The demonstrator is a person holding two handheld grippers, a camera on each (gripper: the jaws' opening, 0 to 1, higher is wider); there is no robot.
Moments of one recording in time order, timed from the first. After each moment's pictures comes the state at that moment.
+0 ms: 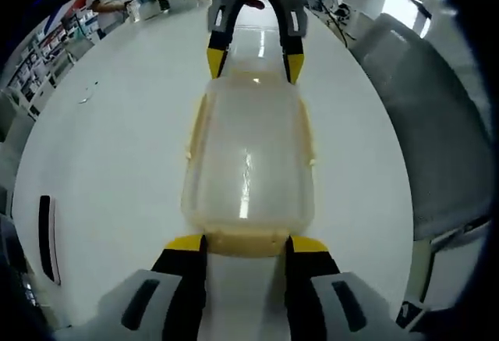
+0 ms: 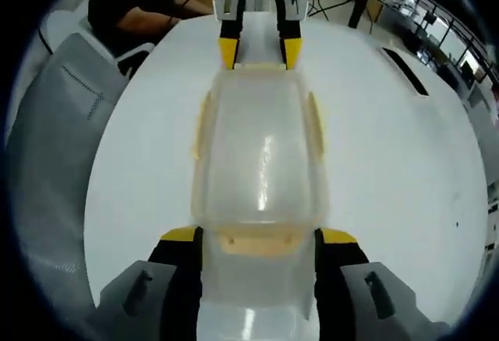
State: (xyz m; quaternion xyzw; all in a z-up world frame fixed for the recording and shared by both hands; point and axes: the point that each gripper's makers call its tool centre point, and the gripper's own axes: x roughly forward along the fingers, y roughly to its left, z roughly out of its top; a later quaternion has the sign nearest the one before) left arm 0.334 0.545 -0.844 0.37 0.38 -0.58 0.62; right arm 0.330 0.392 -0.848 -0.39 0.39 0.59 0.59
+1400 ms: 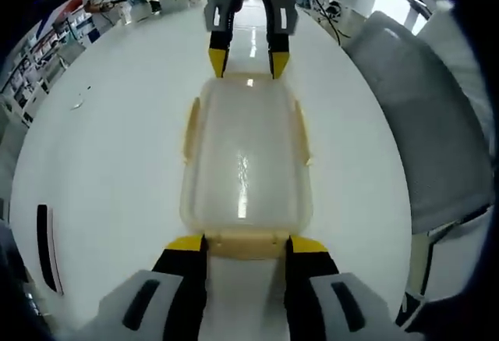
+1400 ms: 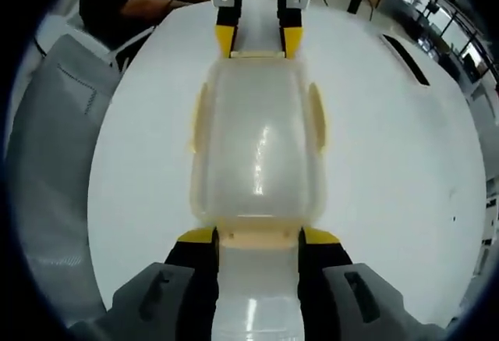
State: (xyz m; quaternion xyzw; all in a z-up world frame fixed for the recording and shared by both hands) left arm 0.337 0.547 -0.841 0.37 0.38 -0.59 0.60; right arm 0.332 0.385 -0.843 -0.41 0.42 0.57 0.58
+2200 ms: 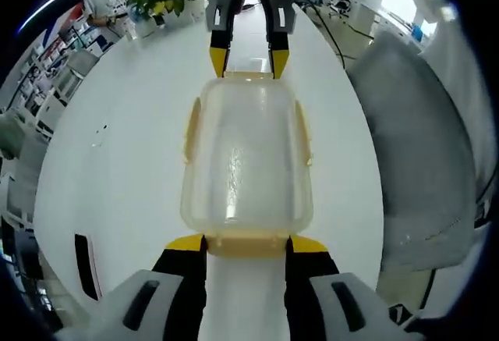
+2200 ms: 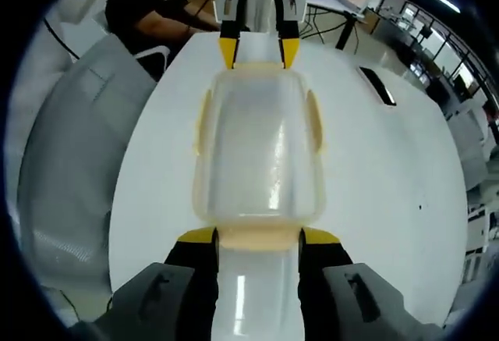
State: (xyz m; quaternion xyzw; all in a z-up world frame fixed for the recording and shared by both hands) left arm 0.312 0.466 -0.756 0.41 0.37 -0.55 0.62; right arm 0.321 0.313 -0.767 -0.40 0.35 0.59 0.61
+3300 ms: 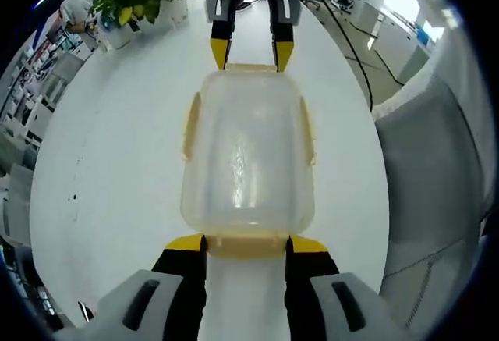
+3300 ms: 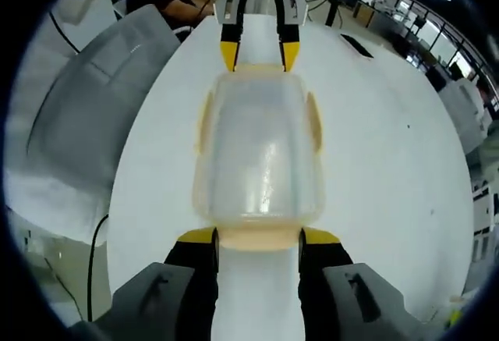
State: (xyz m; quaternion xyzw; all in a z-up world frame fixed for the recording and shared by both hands) left arm 0.332 0.304 -0.782 0.42 0.39 -0.55 0.61; right arm 0.324 0.144 -0.785 -0.39 0.36 0.59 0.61
